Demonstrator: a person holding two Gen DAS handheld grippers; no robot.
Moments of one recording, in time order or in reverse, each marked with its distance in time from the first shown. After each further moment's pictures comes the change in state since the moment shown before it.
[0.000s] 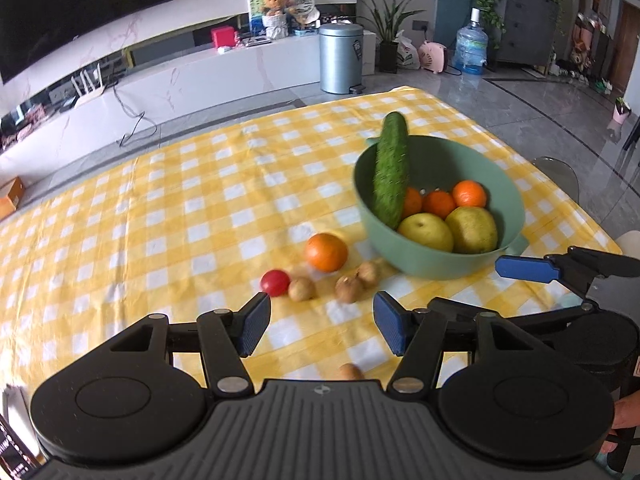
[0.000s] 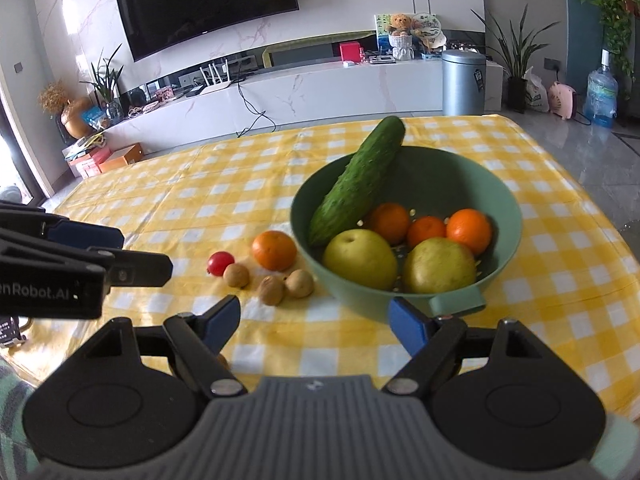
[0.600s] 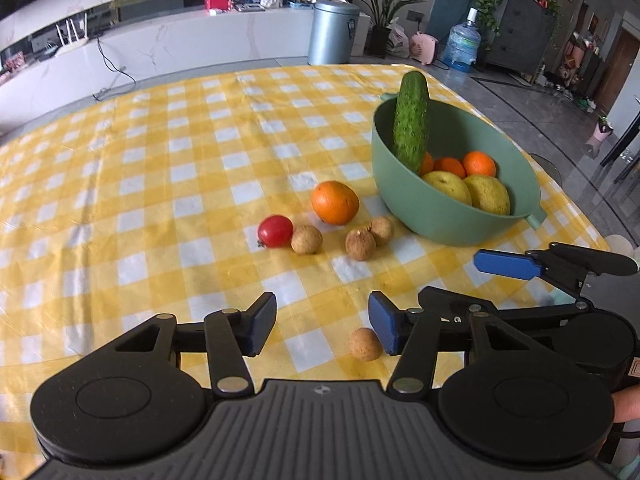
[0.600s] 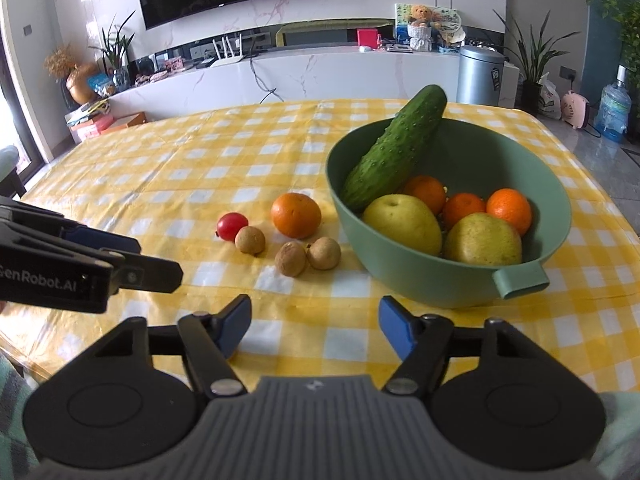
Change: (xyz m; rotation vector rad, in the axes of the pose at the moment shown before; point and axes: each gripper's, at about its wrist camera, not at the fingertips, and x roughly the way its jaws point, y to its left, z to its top) left arm 0.038 0.041 -0.036 -0.080 0.061 -0.137; right arm 0.032 0.025 -0.016 -0.086 0.058 -0.010
